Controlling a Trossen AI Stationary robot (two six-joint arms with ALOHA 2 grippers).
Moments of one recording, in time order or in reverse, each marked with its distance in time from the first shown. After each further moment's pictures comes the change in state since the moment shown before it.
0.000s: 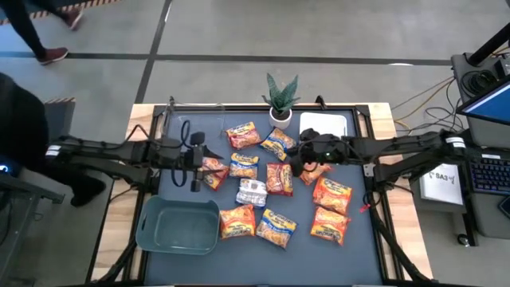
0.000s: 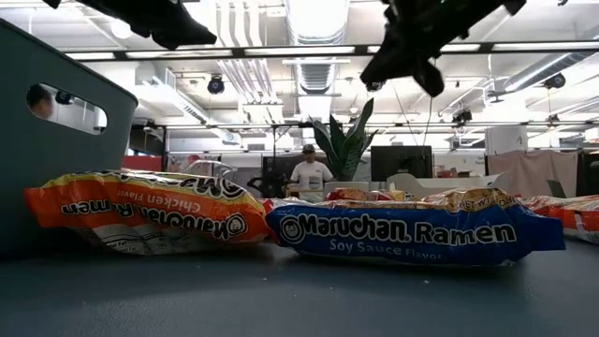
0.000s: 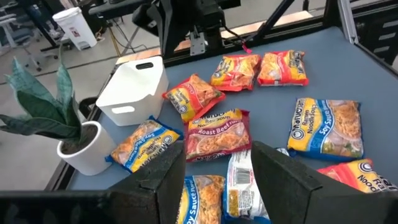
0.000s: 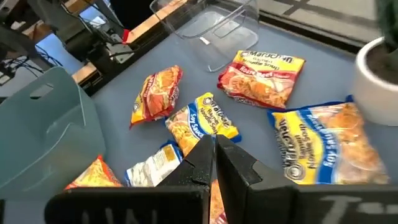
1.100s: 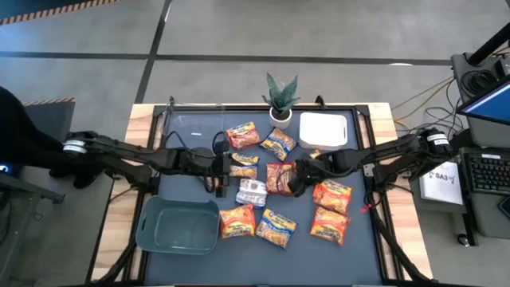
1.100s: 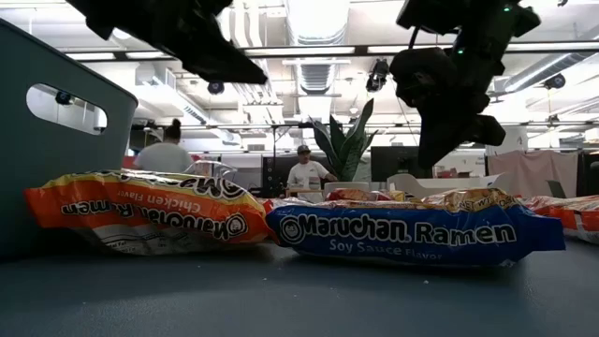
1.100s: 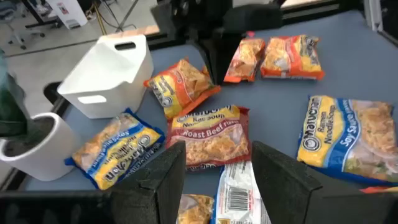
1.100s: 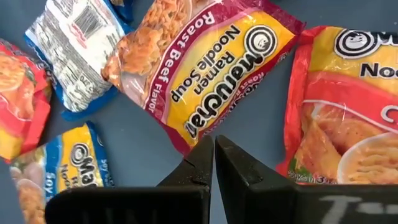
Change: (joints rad) left arm 0.000 0.376 0.010 0.312 0.002 -0.058; right arm 0.113 0.191 -0.010 -0.355 -0.154 0.343
